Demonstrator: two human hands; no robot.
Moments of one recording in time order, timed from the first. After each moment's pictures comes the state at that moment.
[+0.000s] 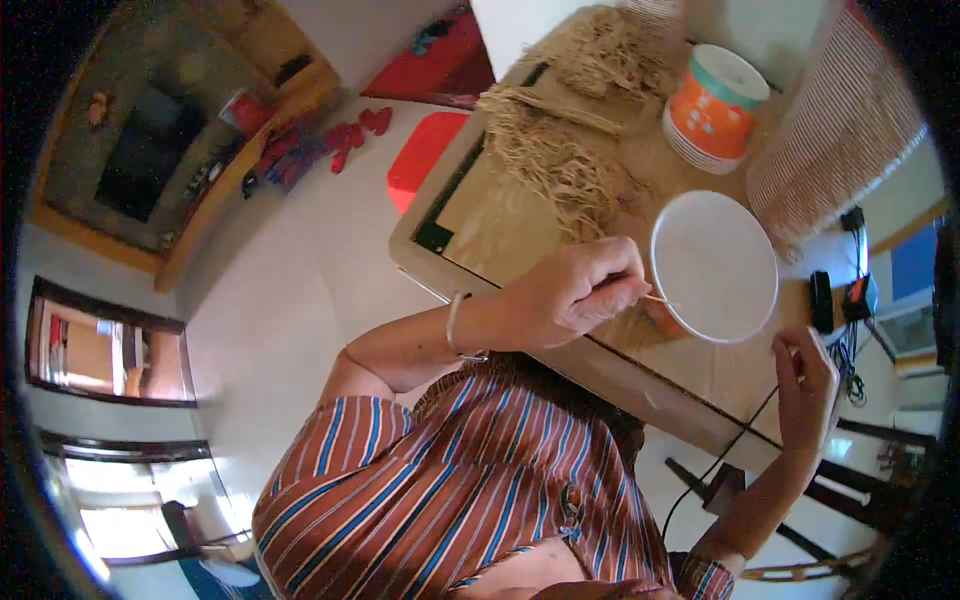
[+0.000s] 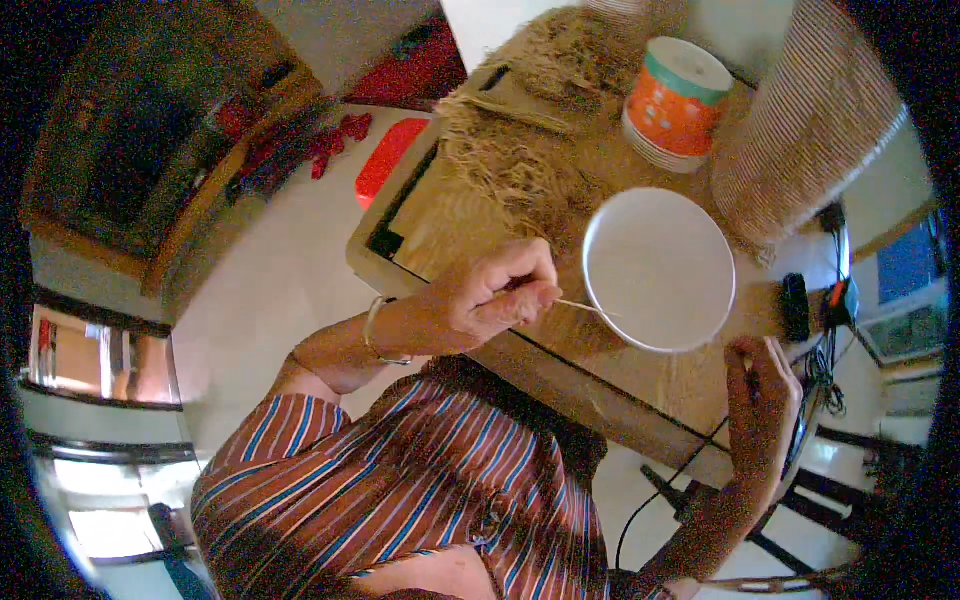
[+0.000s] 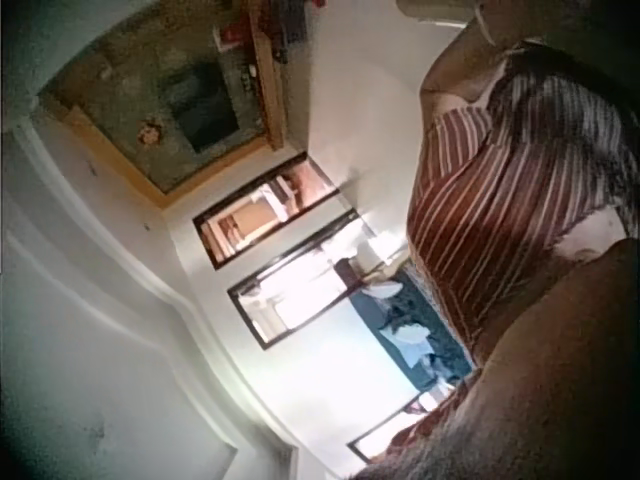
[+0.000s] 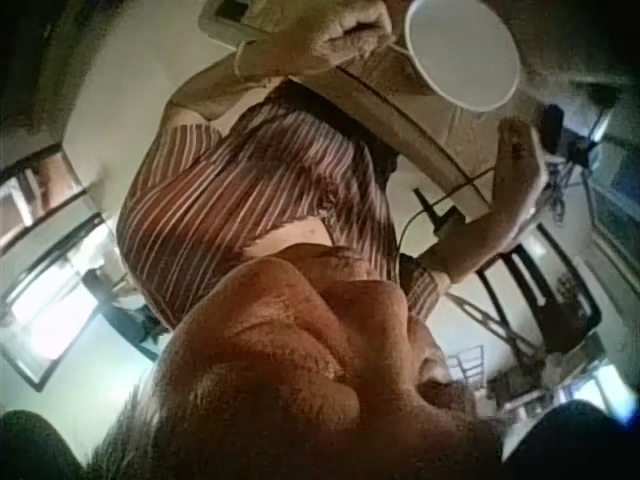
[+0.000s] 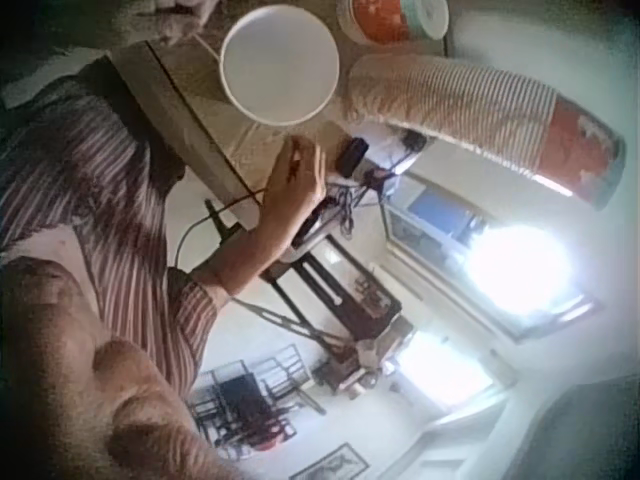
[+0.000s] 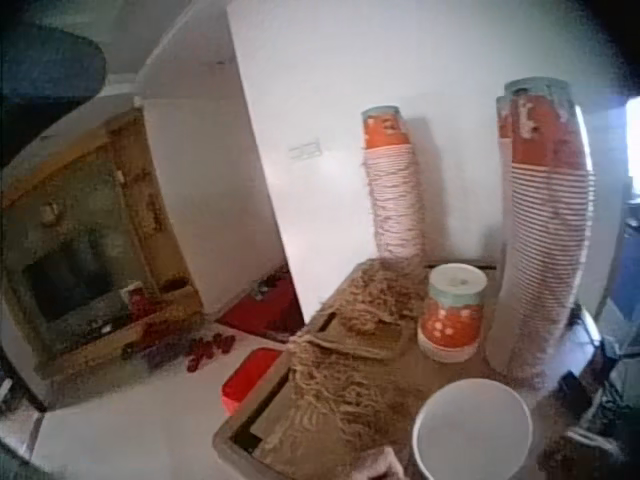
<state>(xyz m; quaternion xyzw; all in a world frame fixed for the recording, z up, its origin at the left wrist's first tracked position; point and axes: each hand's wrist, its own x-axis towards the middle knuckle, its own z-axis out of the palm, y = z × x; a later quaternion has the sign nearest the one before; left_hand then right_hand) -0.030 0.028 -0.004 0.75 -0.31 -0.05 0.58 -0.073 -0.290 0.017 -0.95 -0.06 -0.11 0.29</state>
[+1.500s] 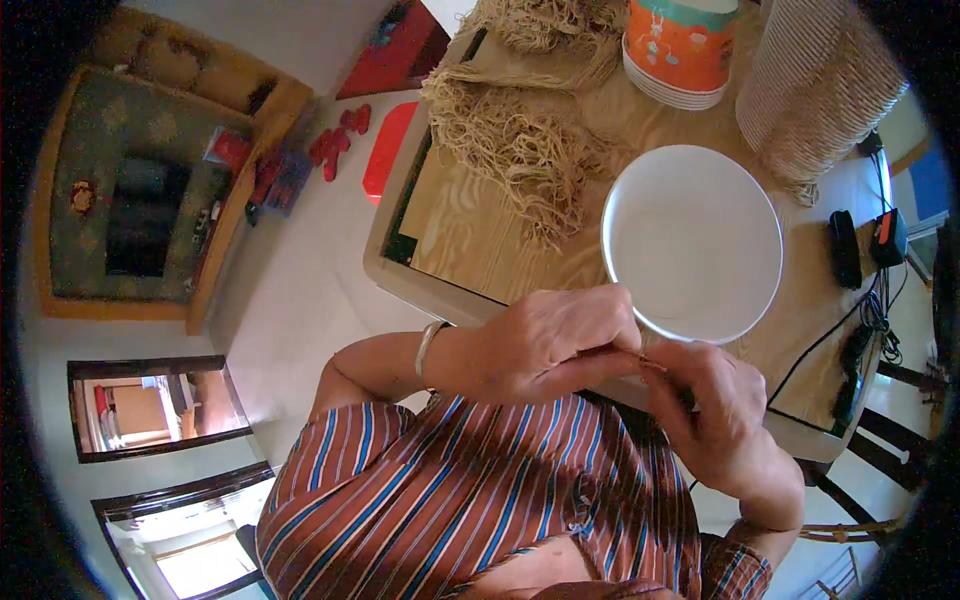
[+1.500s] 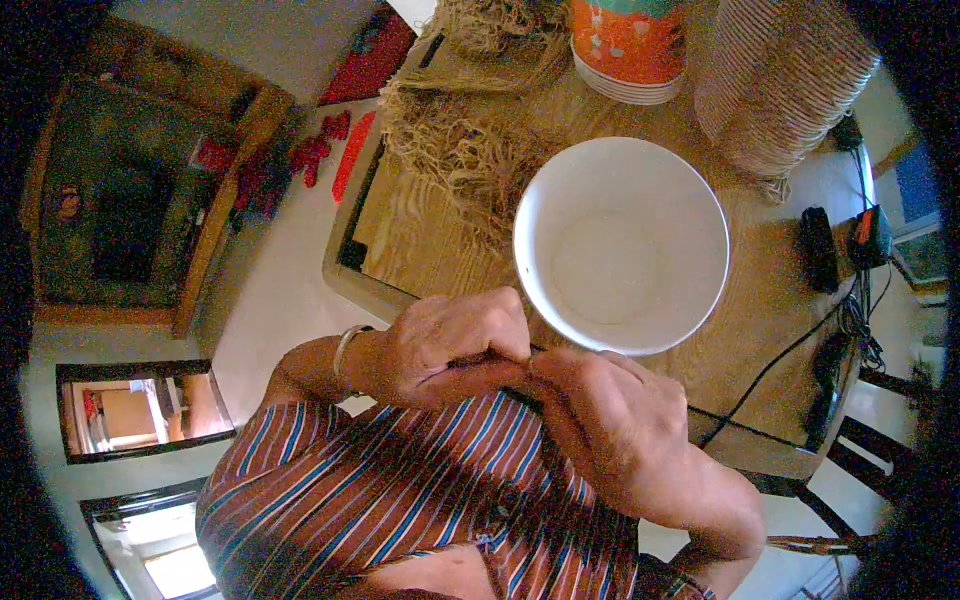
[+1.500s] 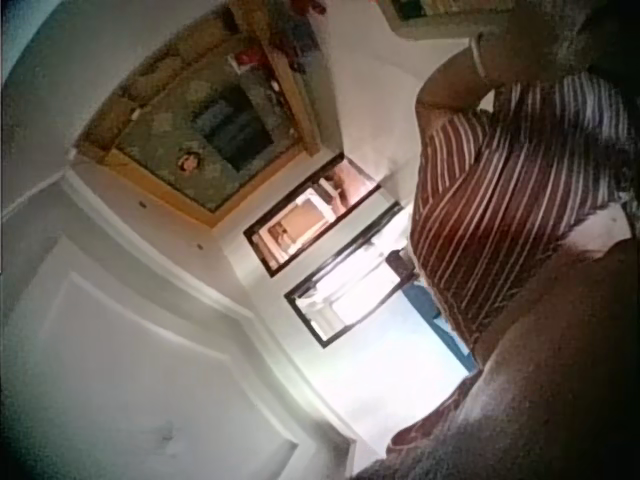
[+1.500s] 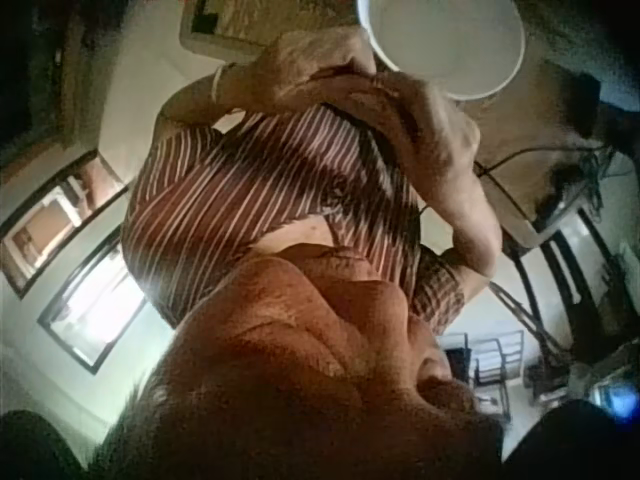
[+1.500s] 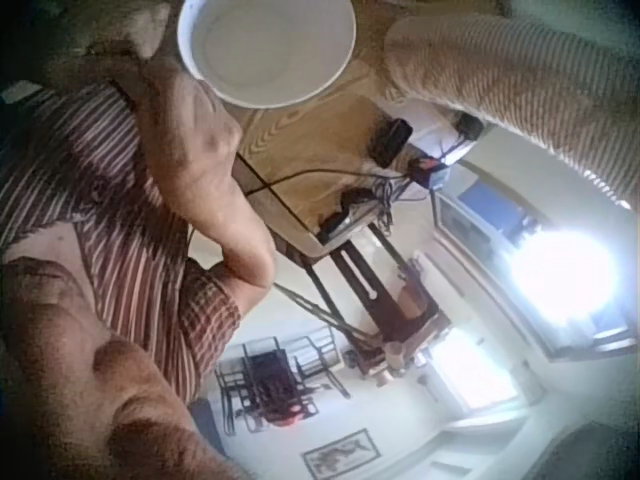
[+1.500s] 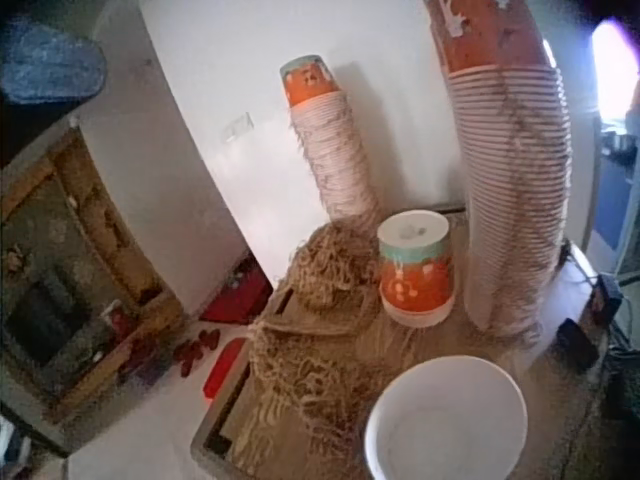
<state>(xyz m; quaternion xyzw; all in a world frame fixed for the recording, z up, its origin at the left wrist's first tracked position) -0.025 -0.007 -0.004 0.74 -0.44 -0.08 0.51 -0.068 -0.223 0.009 -0.81 -0.27 -0.04 0.52</state>
